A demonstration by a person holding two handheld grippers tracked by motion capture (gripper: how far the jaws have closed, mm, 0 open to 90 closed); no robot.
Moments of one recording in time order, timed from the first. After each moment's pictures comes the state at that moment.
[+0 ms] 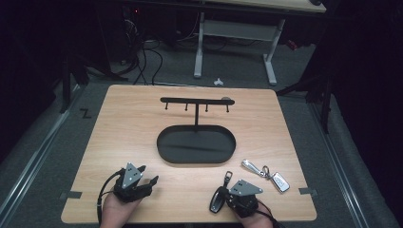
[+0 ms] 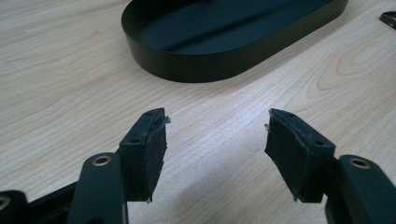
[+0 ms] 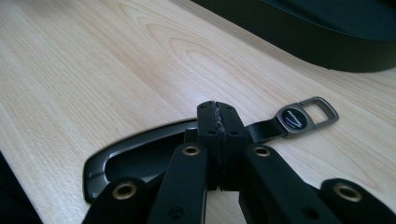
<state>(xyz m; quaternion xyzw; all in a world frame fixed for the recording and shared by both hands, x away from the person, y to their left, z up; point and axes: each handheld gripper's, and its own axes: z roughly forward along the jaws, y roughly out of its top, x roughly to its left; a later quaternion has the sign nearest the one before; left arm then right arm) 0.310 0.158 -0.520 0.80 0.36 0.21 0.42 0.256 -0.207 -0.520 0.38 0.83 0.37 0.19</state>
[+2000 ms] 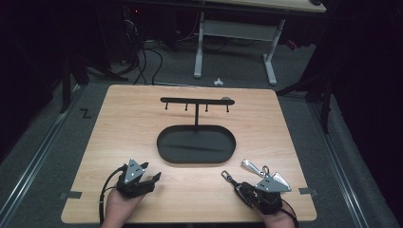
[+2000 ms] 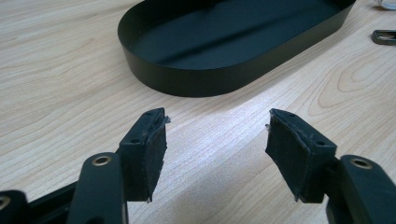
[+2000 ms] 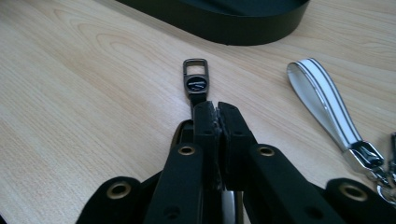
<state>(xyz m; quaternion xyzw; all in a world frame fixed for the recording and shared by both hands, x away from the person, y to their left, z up) 0.320 0.153 -0.519 0.80 0.36 0.21 0.43 0.254 -0.272 -0.508 0.43 0.79 0.37 0.22</state>
